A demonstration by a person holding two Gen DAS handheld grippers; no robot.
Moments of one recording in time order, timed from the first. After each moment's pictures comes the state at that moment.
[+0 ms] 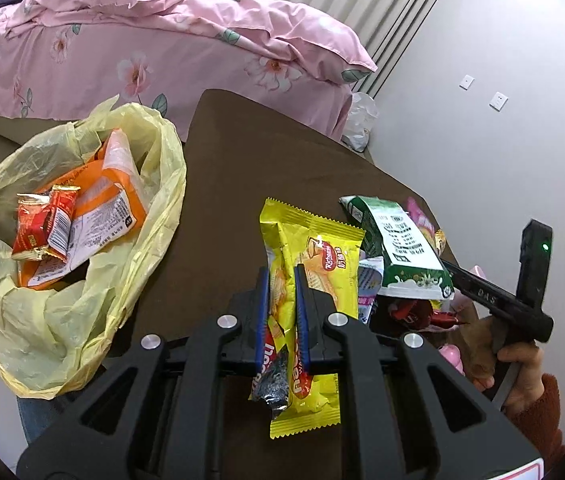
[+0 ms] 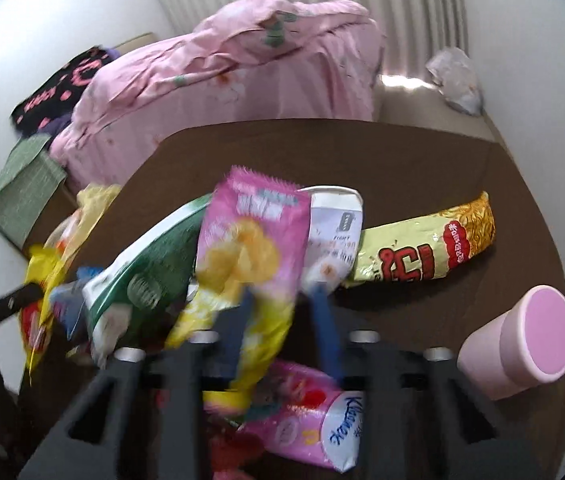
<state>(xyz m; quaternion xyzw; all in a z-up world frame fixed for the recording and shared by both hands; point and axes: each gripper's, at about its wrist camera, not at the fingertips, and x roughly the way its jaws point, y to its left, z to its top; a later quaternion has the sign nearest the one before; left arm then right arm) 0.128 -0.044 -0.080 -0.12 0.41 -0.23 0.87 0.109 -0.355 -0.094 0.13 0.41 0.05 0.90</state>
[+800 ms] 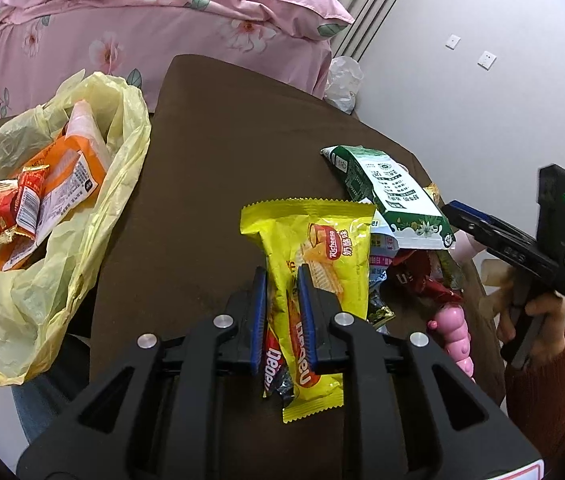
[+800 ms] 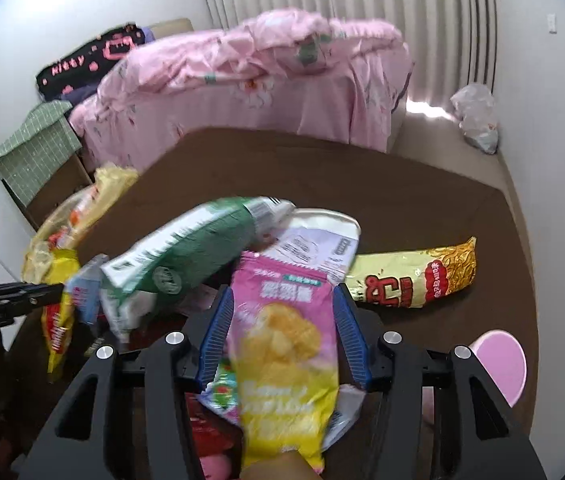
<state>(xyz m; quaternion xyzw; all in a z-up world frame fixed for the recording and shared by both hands) 0.120 -0.068 -0.096 -0.08 0.45 -0.27 0.85 0.111 -0.363 -0.073 0.06 0.41 0.08 0.91</state>
